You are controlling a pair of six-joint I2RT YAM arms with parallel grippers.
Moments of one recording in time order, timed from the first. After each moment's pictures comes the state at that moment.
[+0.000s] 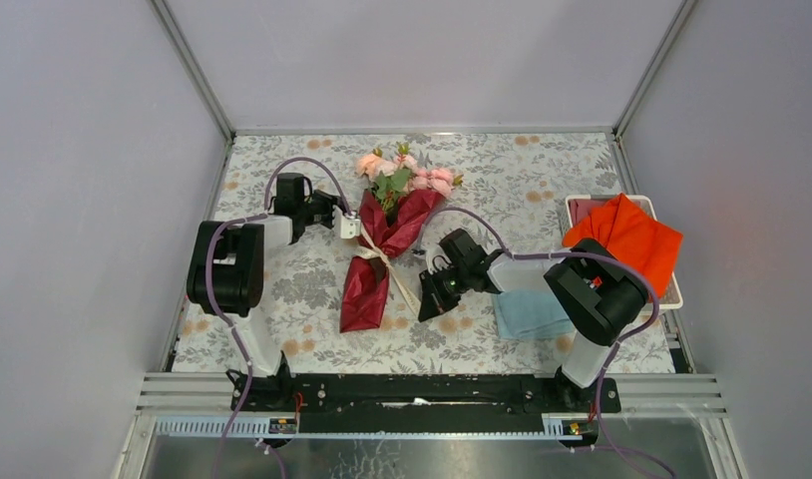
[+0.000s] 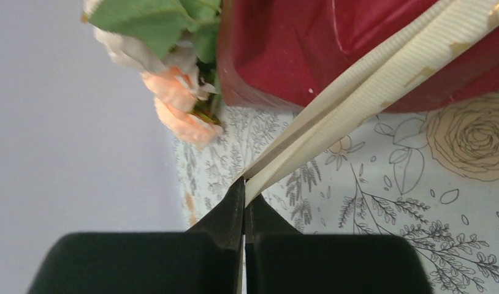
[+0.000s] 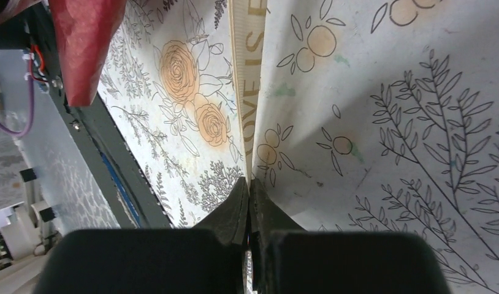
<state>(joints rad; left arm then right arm) -0.03 1.81 0.92 0.25 0.69 1.65 0.74 1.75 0.80 -0.10 -0.63 0.26</state>
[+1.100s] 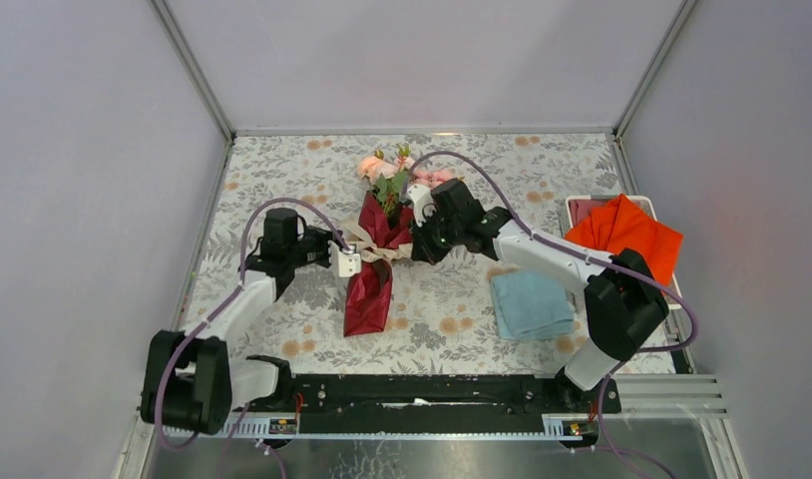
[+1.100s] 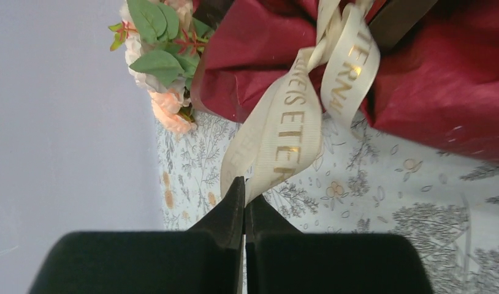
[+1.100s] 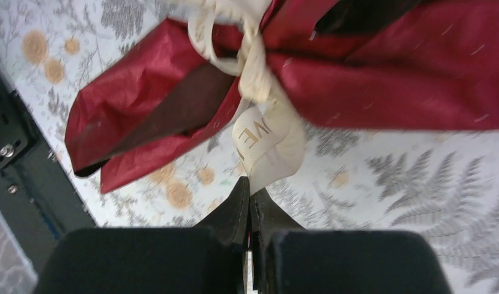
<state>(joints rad) -0.14 1.22 0.58 0.00 0.62 1.48 0.73 1.64 1.15 -0.35 -0.36 0.00</state>
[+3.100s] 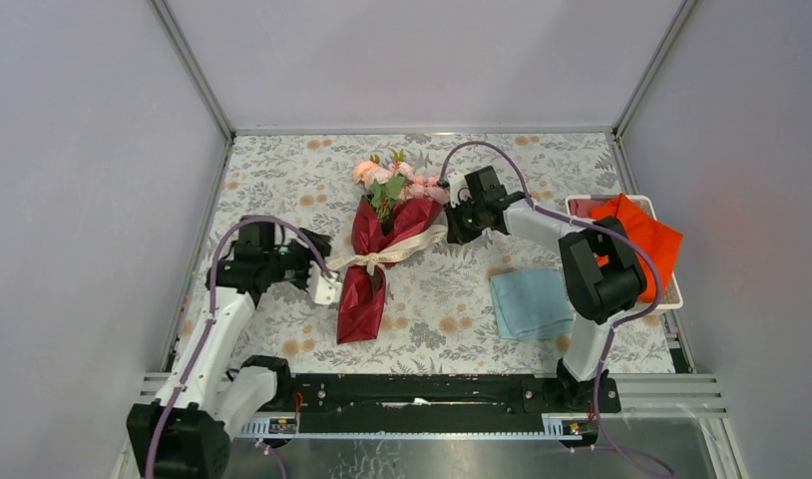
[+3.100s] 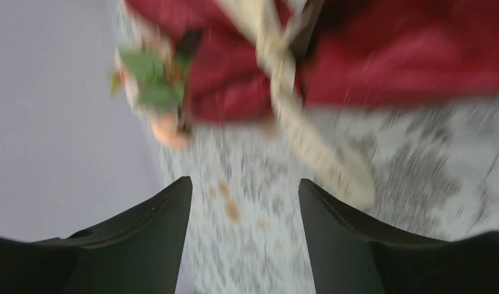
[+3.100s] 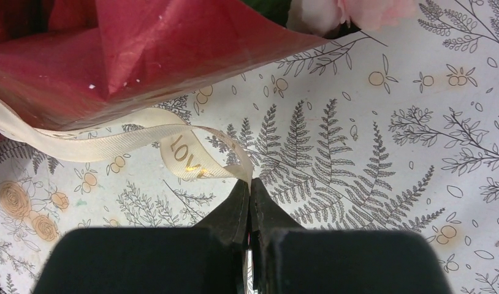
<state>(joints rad) 0.00 0.95 0.73 -0.66 0.66 1.80 0.46 1.85 1.19 -0.30 -0.33 -0.06</state>
